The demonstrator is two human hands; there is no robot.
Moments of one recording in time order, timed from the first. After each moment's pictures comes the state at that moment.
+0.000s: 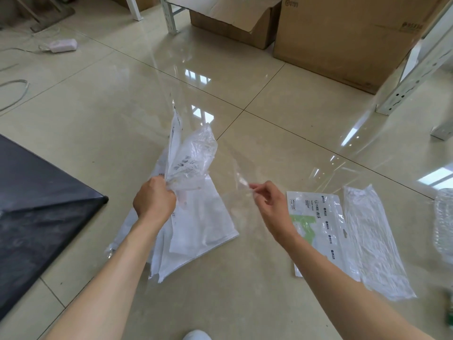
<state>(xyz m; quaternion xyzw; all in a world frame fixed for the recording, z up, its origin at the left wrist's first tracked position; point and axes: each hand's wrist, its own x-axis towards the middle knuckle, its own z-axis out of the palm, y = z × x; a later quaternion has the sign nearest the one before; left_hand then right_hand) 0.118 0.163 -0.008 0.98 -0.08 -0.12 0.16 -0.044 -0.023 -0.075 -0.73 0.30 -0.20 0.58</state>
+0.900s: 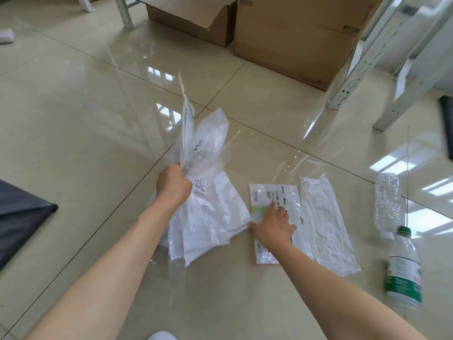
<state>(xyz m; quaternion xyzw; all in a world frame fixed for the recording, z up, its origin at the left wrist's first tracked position) 0.066 0.057 -0.001 0.92 -0.15 -0.20 0.31 -0.129 -0.070 -0.111 -0.80 0.55 0.15 0.17</state>
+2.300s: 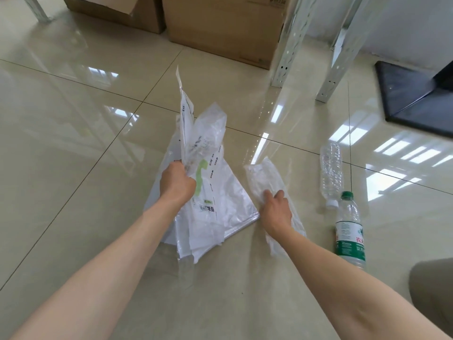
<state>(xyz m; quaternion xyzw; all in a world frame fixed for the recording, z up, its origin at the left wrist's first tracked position) -0.030 -0.054 -0.024 0.89 -0.22 -0.26 0.29 -0.240 -0.164 -0.128 -0.80 0.57 0.07 0.17</state>
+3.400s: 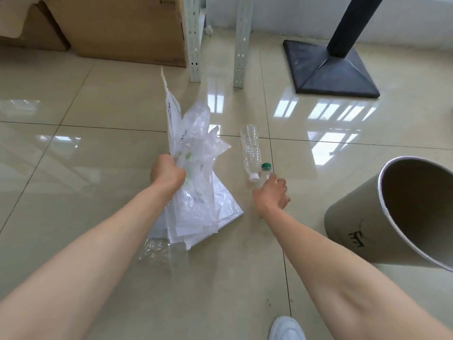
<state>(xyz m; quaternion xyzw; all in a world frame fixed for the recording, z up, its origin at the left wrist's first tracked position) -0.174 -0.142 0.023 0.86 -0.27 -0.31 0.29 -0.390 -0.205 -0.050 -0.58 0.78 -0.02 0.23</state>
